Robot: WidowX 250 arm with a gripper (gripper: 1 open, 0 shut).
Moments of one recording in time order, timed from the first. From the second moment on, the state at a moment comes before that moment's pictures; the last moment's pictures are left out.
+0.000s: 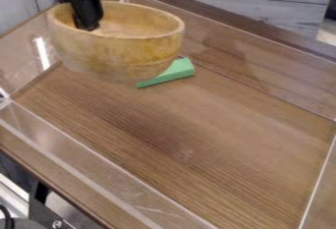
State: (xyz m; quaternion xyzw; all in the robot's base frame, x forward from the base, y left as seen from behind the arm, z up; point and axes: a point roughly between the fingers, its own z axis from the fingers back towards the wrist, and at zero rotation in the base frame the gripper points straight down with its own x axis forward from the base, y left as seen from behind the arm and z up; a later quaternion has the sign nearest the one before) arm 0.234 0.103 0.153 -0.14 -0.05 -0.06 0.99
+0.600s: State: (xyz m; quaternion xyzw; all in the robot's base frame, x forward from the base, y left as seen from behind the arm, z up) arm 0.248 0.058 0.120 -0.14 -0.03 -0.12 0.98
